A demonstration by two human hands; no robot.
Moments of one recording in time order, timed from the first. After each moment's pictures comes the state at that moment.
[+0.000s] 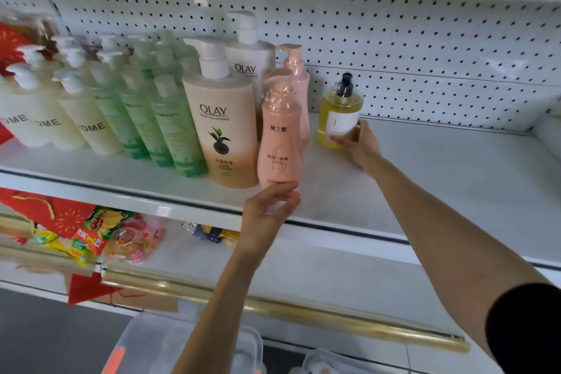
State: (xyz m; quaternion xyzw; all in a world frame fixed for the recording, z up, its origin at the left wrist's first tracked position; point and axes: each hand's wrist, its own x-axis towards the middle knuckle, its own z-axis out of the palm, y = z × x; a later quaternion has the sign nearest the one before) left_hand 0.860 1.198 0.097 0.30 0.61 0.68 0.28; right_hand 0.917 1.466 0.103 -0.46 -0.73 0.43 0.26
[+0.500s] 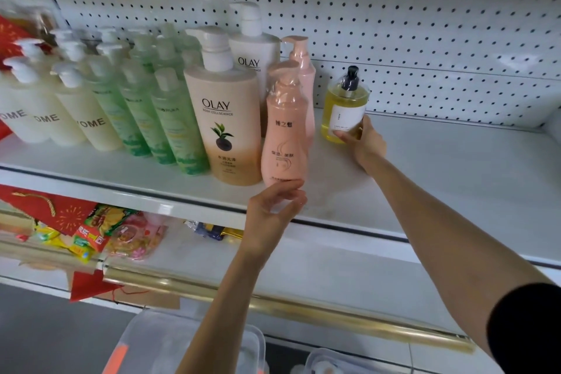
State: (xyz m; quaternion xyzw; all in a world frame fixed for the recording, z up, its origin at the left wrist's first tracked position) left_hand 0.861 1.197 0.097 0.30 0.62 0.67 0.27; right_hand 0.913 1.462 0.096 -0.48 -0.77 0.33 0.25
